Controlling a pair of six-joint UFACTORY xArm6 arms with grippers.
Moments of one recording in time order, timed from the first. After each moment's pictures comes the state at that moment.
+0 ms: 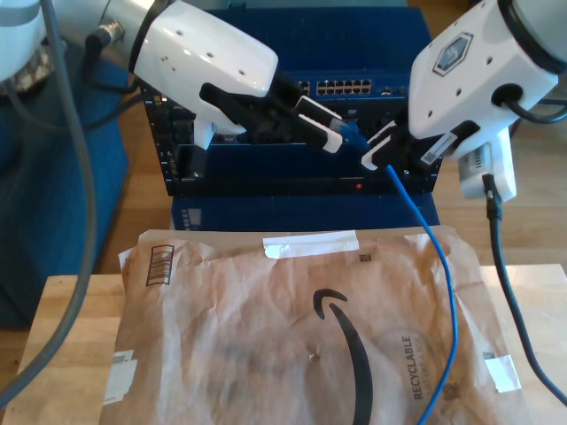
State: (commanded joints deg) left arm -0.8 -13.0 -72.0 -62.0 98.7 -97.1; right arm 11.0 -29.7 -64.2 30.8 77.4 110.0
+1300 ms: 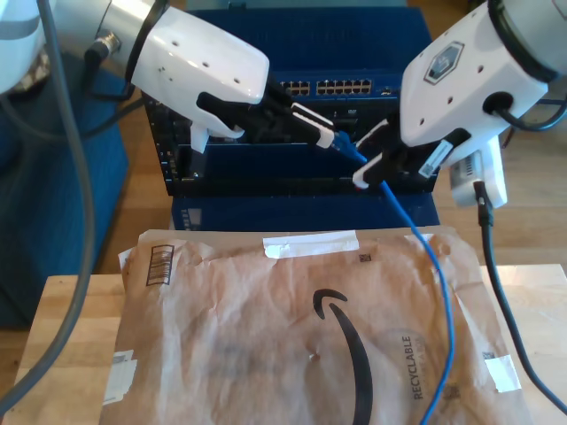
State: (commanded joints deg) left arm -0.3 -13.8 -69.9 -61.8 96.5 -94.5; right arm 11.3 -29.1 -63.2 32.8 77.4 107.7
